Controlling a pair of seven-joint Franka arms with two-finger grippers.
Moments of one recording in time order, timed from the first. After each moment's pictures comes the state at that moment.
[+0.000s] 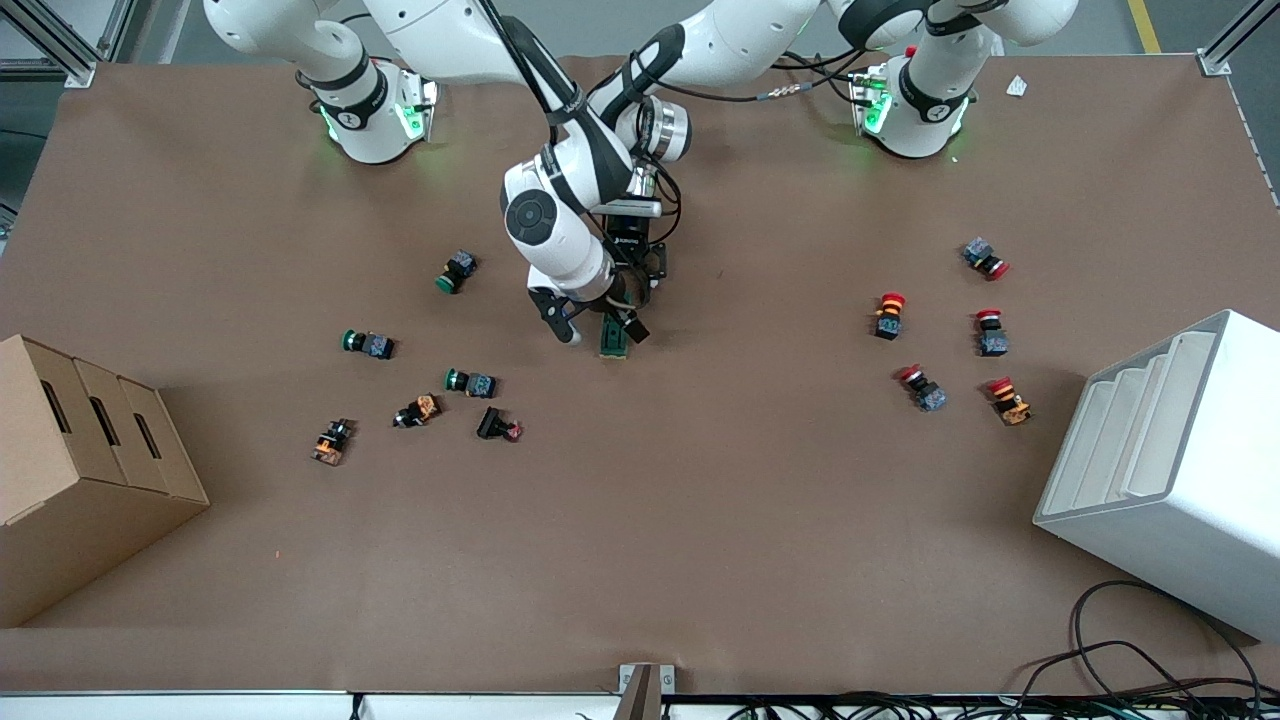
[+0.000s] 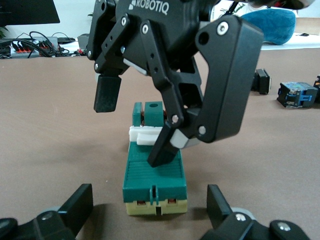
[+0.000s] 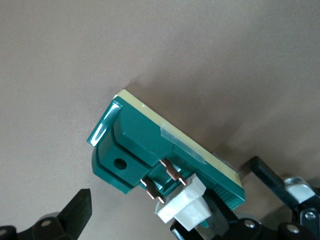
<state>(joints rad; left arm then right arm) -0.97 0.87 -0.37 -1.90 1.94 1.85 -2.63 0.93 0.56 -0.09 -1.98 0.65 2.69 1.27</state>
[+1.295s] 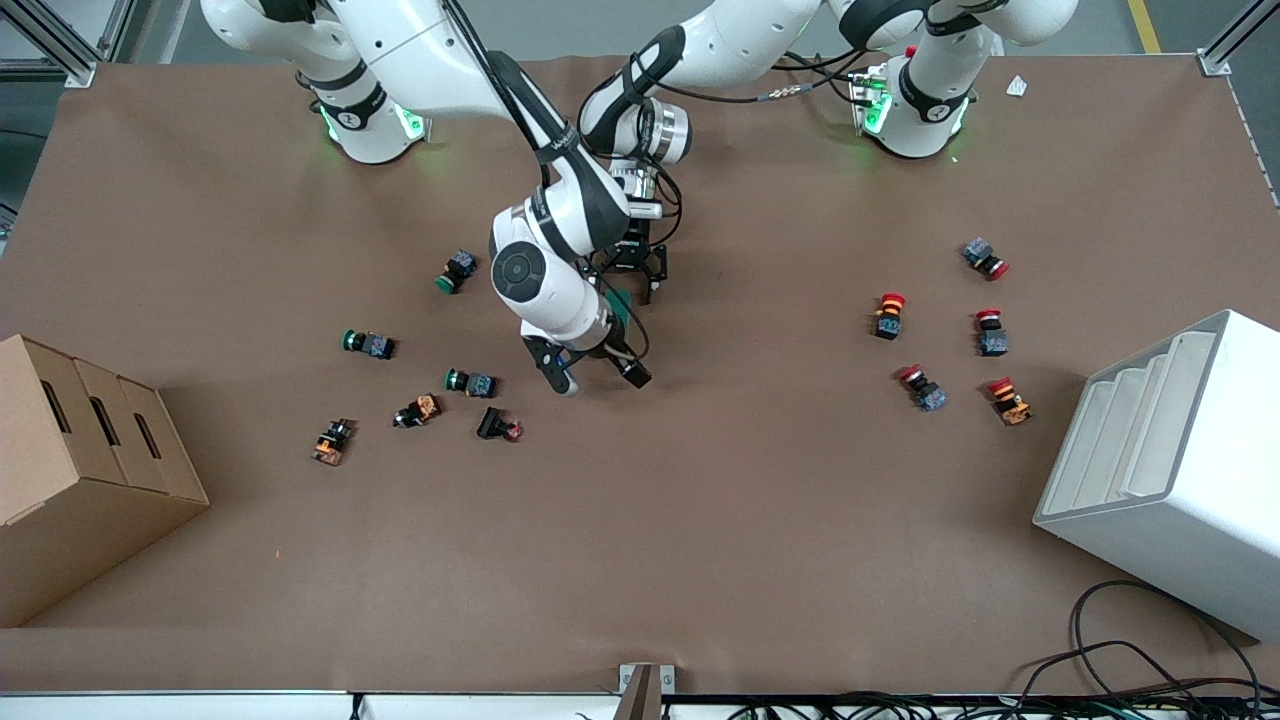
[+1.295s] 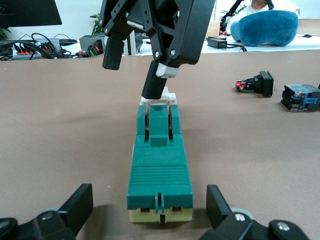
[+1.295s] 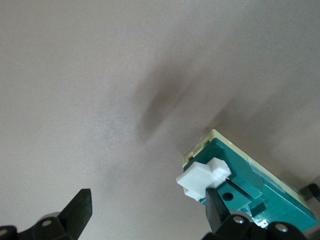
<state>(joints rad) -0.97 0.87 -0.36 -1.89 1.94 1.85 -2.63 0.82 0.65 -0.10 -1.74 0.59 2.52 1.25</state>
